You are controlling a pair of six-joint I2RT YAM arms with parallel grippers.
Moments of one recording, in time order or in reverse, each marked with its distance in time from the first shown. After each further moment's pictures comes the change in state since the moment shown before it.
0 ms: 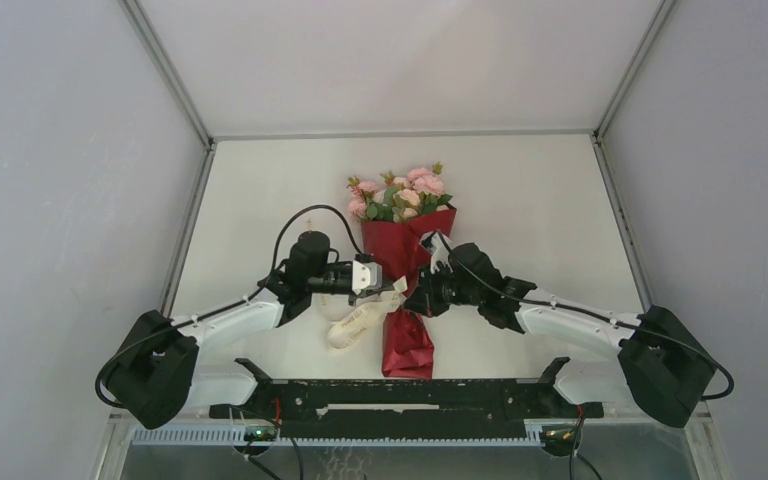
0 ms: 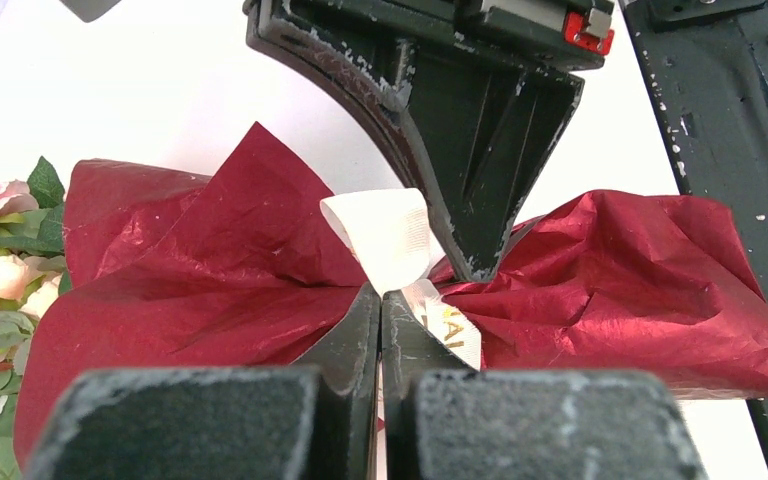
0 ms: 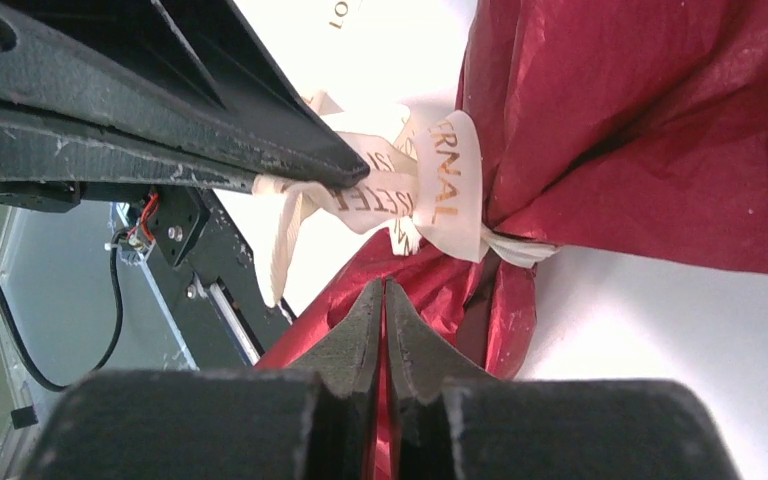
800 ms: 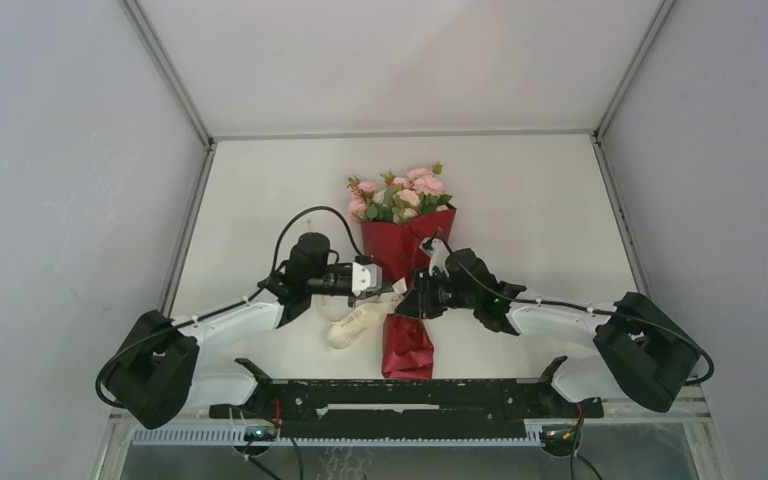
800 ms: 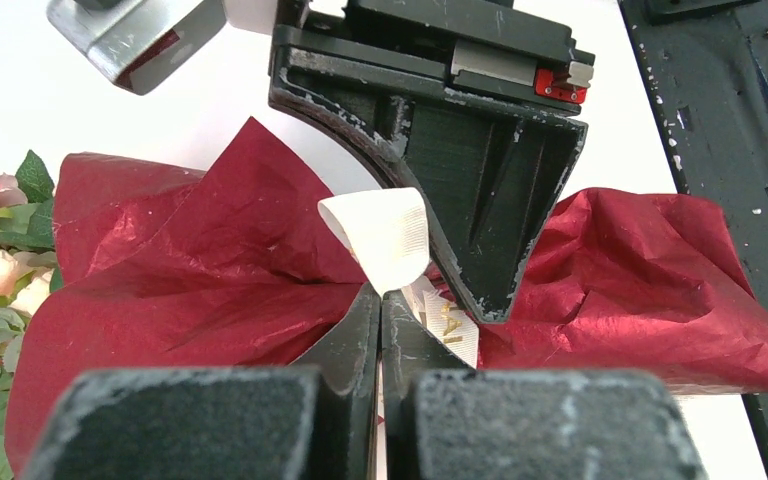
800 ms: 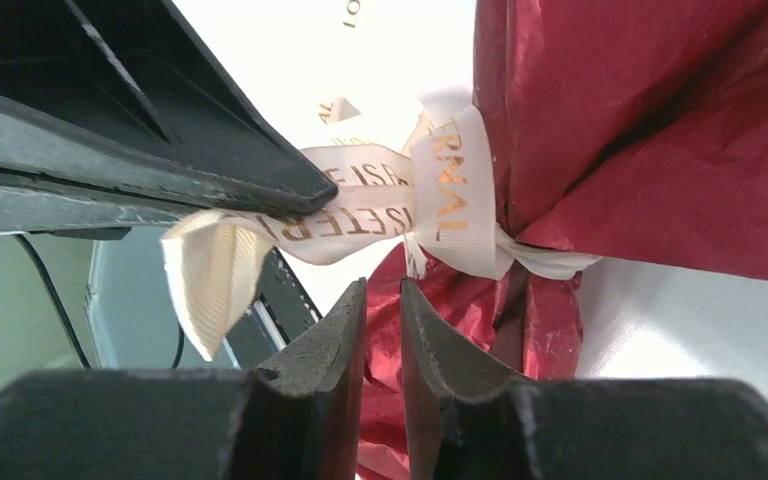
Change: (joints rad) left arm 0.000 0.000 -0.011 0.000 0.000 0.006; right arm -0.002 0.084 -0.067 0.172 -0.041 0.174
